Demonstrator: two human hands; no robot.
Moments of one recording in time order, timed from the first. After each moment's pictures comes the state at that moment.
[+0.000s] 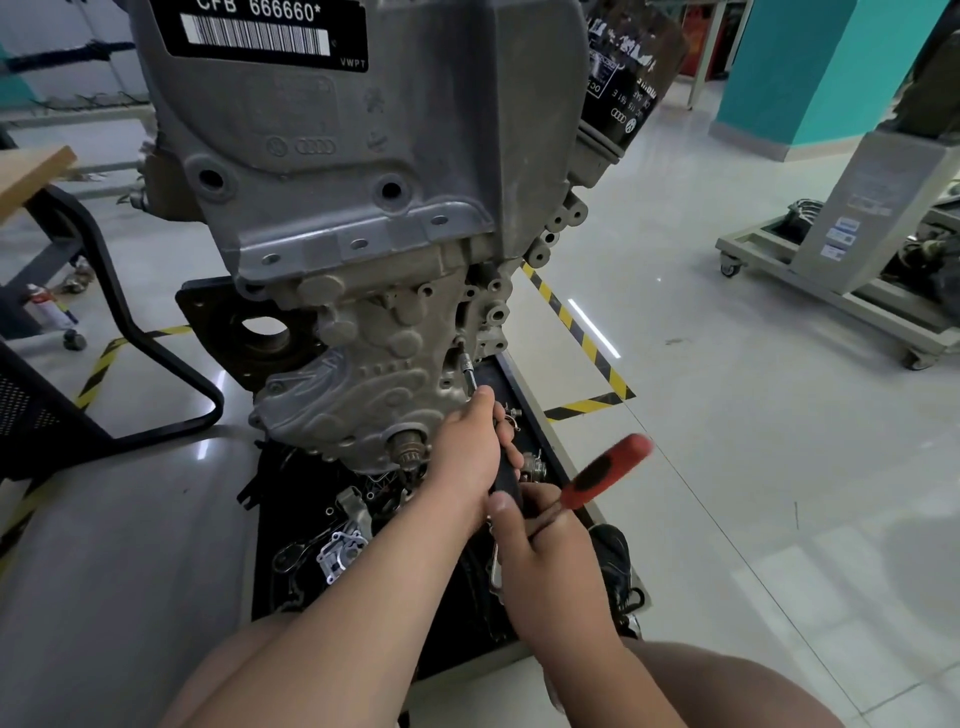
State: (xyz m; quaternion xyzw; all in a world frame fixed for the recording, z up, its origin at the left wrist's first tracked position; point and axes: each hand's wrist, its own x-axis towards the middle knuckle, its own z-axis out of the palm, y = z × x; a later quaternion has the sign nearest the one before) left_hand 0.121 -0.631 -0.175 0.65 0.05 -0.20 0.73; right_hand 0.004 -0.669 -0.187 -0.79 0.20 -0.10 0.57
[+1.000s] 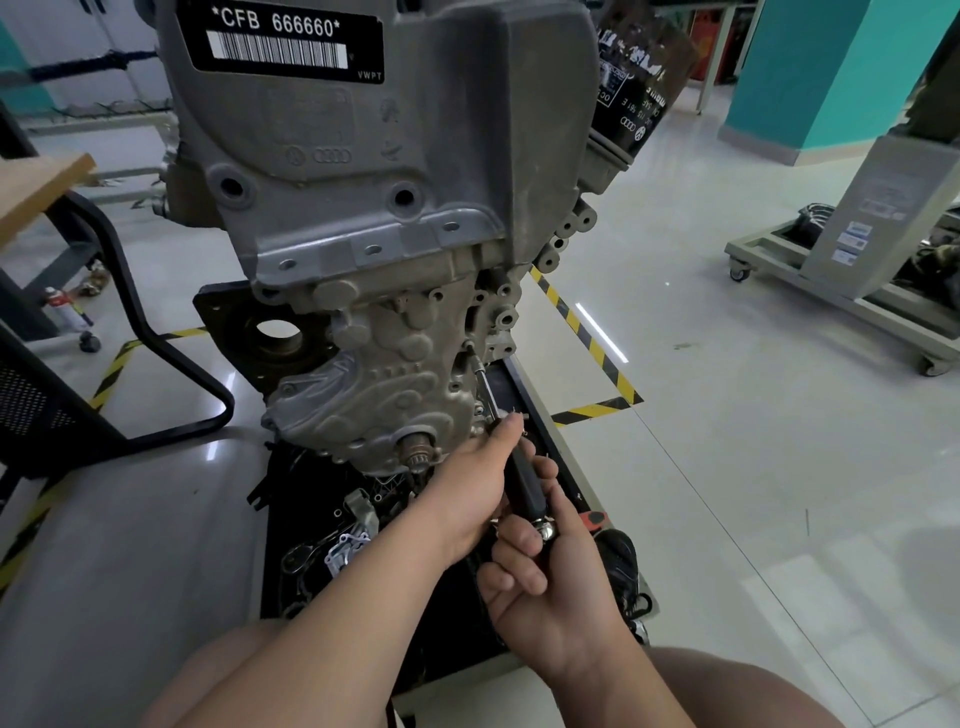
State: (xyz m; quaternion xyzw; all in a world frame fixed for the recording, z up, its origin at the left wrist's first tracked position) left_hand 0.106 -0.610 -0.181 0.61 -0.02 -0.32 0.72; right_hand 0.013 -0.665 -0.178 -0.13 0.25 0.03 0.96
